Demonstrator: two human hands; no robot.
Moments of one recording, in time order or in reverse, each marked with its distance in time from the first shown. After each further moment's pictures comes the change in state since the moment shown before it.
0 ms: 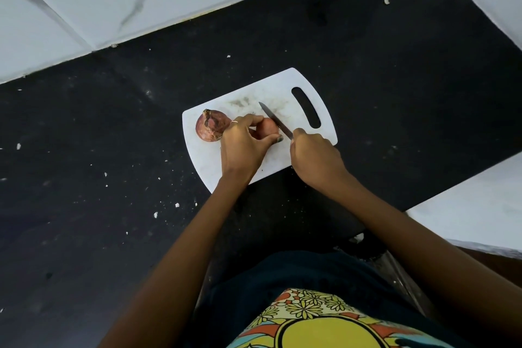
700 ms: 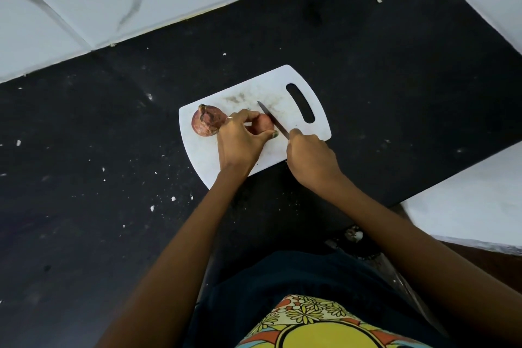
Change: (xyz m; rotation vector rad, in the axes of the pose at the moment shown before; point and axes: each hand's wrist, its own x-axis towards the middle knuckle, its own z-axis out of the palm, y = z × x) left_hand -0.005 0.003 0.004 0.018 0.045 -0.019; right_hand -0.014 0.002 0.004 0.010 0.006 0.024
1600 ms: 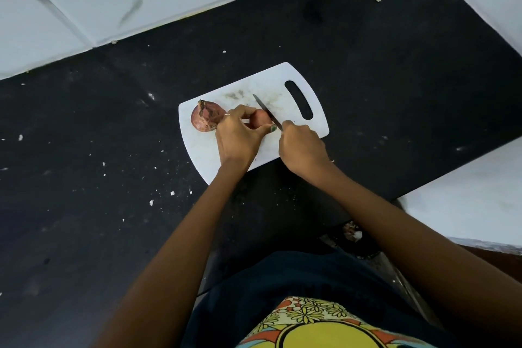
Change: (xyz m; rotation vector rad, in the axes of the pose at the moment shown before) left_hand -0.002 0.004 0.002 -0.040 0.038 -0.065; right_hand 0.008 -0.005 0.001 0.069 -0.003 0.007
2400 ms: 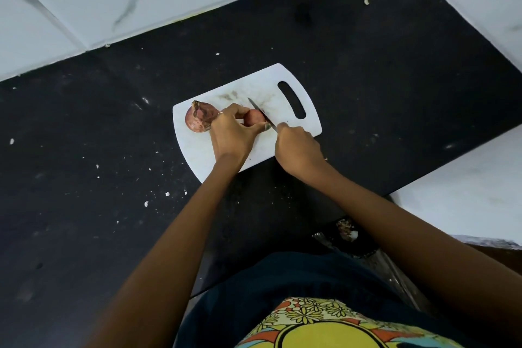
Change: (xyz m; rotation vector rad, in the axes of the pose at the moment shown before) left_hand 0.003 0.000 0.001 0.013 -0.006 -0.003; right_hand -0.003 0.006 0.005 -0.021 -0.001 -0.003
